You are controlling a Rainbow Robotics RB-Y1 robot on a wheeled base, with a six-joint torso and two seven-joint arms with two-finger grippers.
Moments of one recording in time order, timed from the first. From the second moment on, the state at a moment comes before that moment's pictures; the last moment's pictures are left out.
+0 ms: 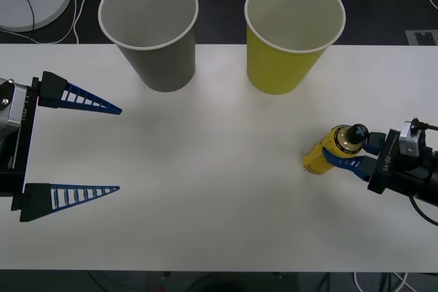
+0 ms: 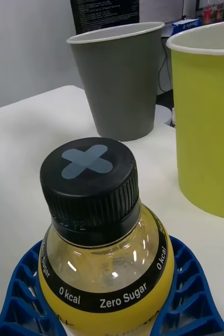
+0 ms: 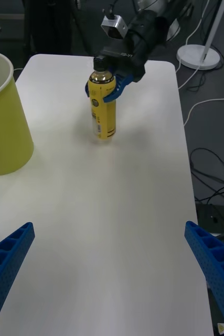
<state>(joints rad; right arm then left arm) 0.06 -0.96 0.25 -1.53 0.57 -0.85 0.44 0.14 1.24 0.27 -2.27 -1.09 -1.08 0.39</state>
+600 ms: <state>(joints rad) 0.28 -0.99 -0.02 -1.85 0.76 -0.84 0.07 0.14 1.24 0.27 -2.27 -1.09 -1.08 0.39</state>
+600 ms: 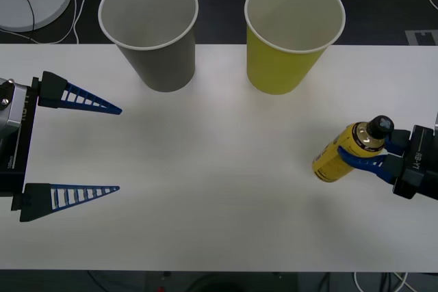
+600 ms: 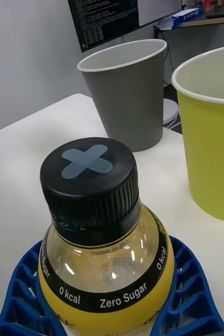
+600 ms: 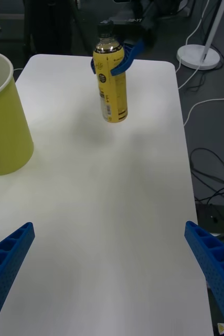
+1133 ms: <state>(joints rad) 0.40 -0.99 -0.27 -2.20 1.05 -0.74 -0.35 0.14 1.24 0.27 -2.27 -1.09 -1.08 0.39</state>
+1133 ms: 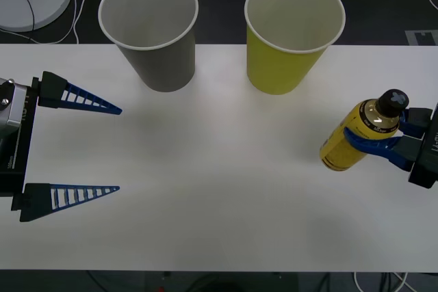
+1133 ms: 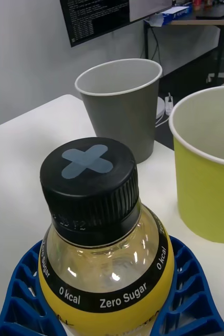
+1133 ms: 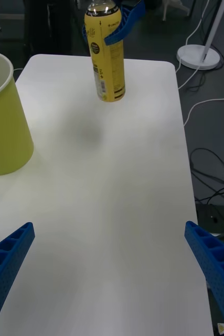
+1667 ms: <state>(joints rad) 0.36 -1.06 -0.40 -2.41 1.29 -0.74 -0.82 0.14 1.24 0.27 -2.27 -1.09 -1.08 0.39</state>
